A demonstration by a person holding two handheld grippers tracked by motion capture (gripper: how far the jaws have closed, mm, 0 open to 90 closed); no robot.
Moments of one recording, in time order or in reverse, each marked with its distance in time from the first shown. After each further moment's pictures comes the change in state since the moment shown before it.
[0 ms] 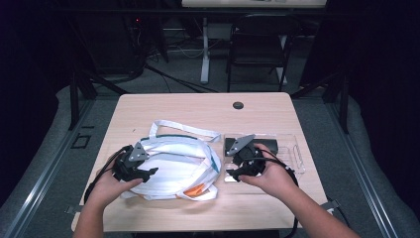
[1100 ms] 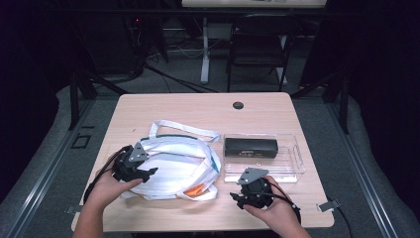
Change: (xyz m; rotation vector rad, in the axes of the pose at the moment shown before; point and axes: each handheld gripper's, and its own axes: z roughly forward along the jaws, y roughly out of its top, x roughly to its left) left arm -0.001 0.001 -0.002 -0.001 0.009 0.005; right arm 0.050 -0.066 0.010 -0.094 -0.033 0.110
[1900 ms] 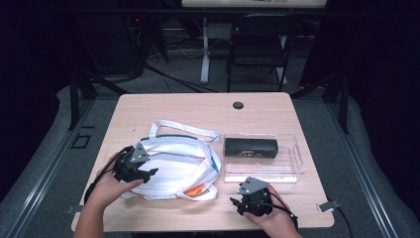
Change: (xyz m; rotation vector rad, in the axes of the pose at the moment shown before) left arm -0.002 0.000 0.002 0.012 0.004 0.012; right arm 0.009 -0.028 0.019 -0.054 -0.034 -0.024
